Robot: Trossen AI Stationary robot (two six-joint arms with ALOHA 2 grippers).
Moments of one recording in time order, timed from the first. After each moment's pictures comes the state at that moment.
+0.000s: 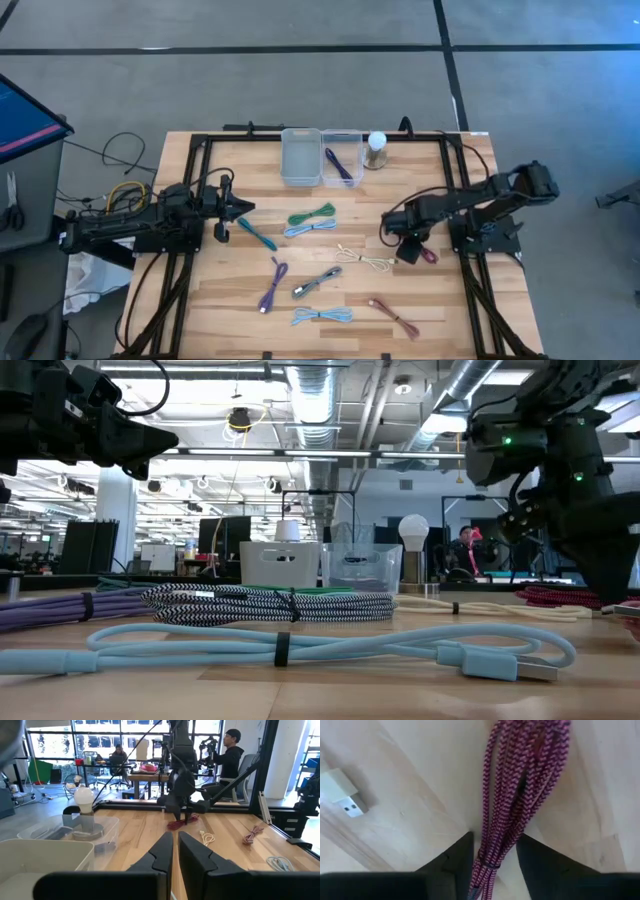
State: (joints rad) left arm 0.21 0.19 0.01 0.23 0.18 0.02; right arm 0.08 1.49 0.64 -0.84 -0.10 0.57
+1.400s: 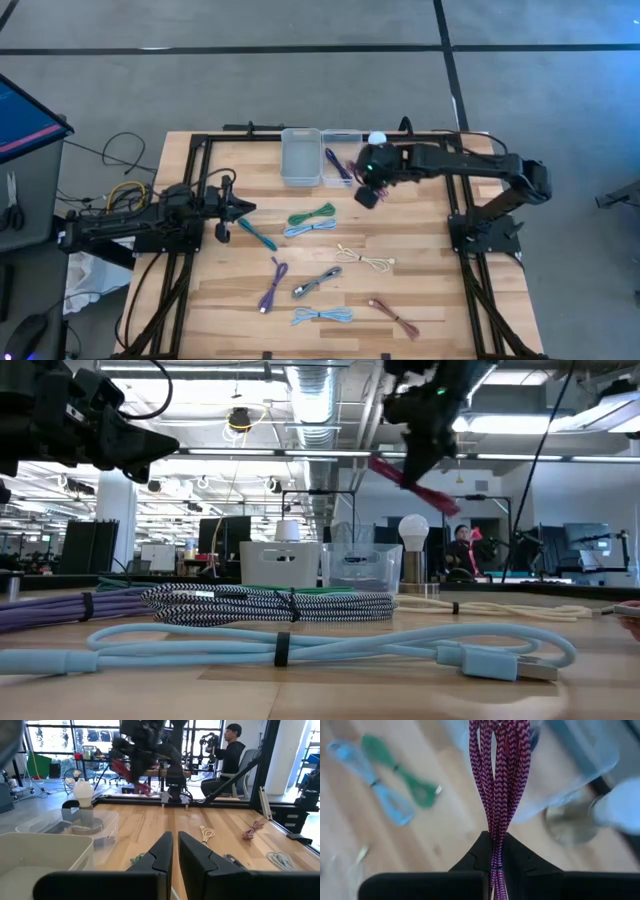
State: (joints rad) left arm 0.21 0.21 0.01 0.22 0.18 0.02; right arm -0.21 1.51 1.28 -0.85 0.25 0.21
